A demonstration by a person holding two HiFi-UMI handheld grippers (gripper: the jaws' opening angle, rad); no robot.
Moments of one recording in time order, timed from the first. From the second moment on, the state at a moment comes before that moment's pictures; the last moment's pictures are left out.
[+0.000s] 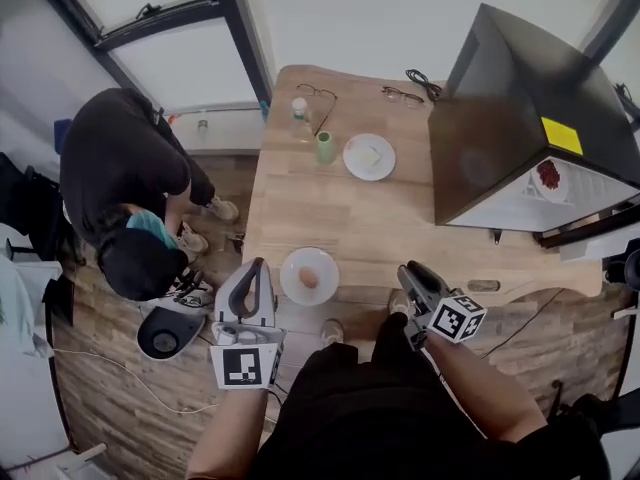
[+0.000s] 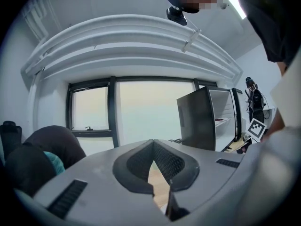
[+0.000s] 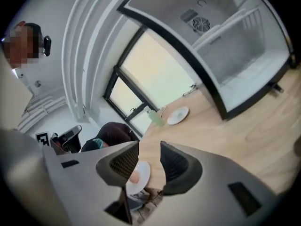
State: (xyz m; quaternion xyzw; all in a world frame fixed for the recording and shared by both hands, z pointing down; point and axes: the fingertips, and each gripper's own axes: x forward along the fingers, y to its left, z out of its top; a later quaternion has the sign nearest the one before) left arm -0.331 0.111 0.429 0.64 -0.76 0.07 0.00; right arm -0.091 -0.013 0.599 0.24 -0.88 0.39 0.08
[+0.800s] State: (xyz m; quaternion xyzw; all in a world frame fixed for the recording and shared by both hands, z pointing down) left arm -0.395 0.211 0.463 0.59 -0.80 0.10 0.06; right arm -0.207 0.108 0.737 0.16 -0.77 0.59 0.18
